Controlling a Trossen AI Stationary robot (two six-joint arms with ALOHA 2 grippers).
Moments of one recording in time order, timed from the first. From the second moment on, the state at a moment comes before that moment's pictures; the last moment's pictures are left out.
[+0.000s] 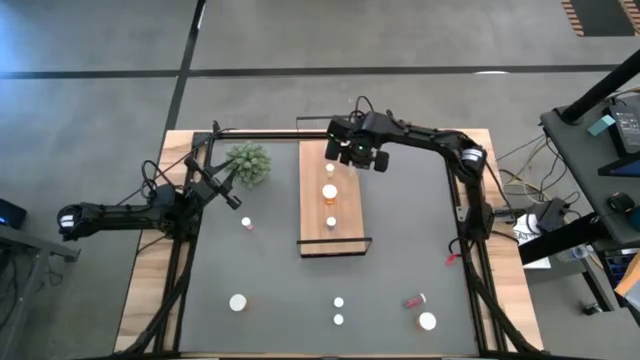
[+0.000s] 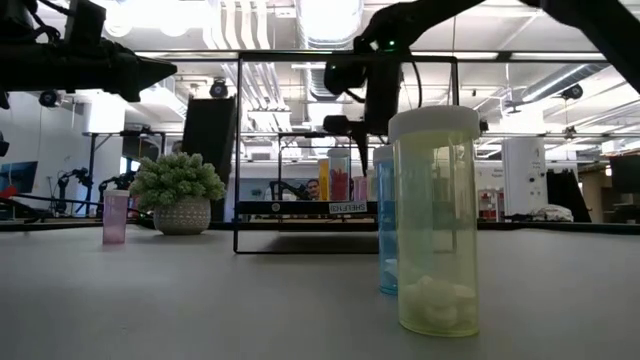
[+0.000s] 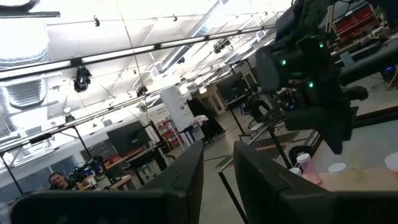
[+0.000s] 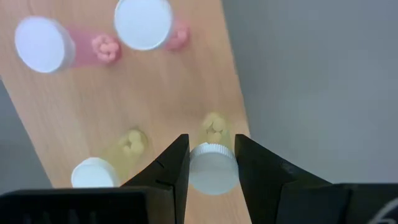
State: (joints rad) left arm 0.12 0.31 0.00 0.64 -0.56 0.71; right arm -0.44 2.04 1.80 -1.14 0.02 1.32
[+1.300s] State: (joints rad) left arm 0.12 0.31 0.00 0.64 -0.56 0.71; right arm -0.44 2.24 2.11 -1.35 0.00 1.21
